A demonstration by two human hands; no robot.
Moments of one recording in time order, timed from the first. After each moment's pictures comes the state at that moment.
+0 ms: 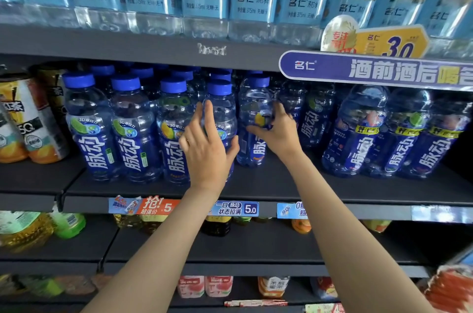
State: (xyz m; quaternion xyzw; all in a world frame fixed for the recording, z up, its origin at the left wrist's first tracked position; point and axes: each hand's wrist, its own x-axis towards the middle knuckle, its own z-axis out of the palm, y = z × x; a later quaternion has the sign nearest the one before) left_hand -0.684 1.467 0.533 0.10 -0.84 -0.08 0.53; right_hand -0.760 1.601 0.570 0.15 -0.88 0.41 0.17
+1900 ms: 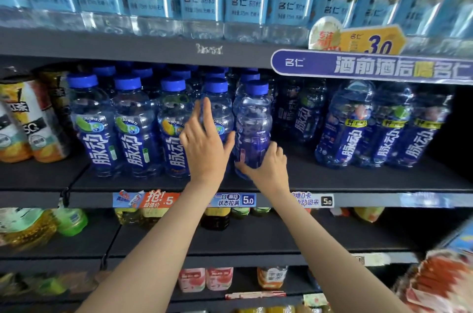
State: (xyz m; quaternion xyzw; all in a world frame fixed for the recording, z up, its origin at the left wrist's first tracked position) left_hand -0.673 1.469 0.538 0.10 -0.86 -0.10 0.50; right_hand -0.686 1.595 0.517 0.06 -0.91 0.38 0.15
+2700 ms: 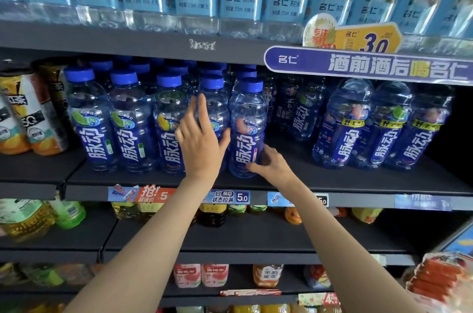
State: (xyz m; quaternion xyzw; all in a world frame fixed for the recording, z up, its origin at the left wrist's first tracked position) left_hand -0.673 1.472 0.539 0.10 -0.87 -0.11 0.48; right_hand -0.710 1.631 0.512 0.15 -0.83 0.53 -0.05
